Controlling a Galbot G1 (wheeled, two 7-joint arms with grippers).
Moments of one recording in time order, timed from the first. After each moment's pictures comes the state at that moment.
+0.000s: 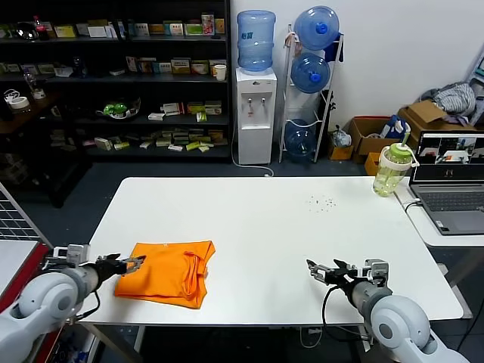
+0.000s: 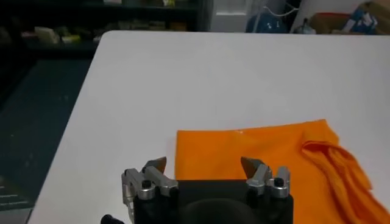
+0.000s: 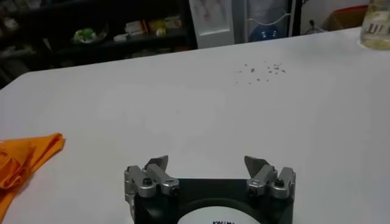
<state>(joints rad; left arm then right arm) 1.14 -0.49 -0.24 -1.76 -1.20 0.51 -0.18 -1.26 0.88 0.33 2.00 1.00 -0.61 0.35</state>
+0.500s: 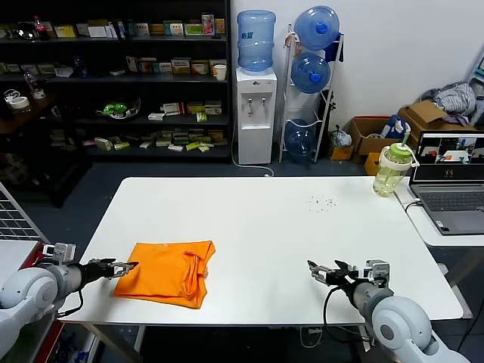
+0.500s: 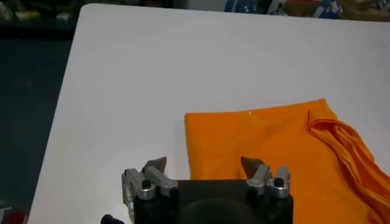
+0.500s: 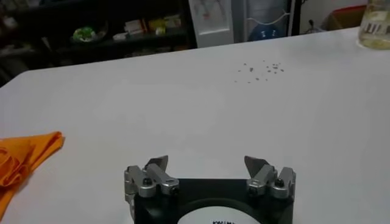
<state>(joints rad) 1.08 -0.48 -0.21 -1.58 -1.14 0.54 0.12 -1.26 0.88 0.33 2.00 1.00 -0.61 0.35</state>
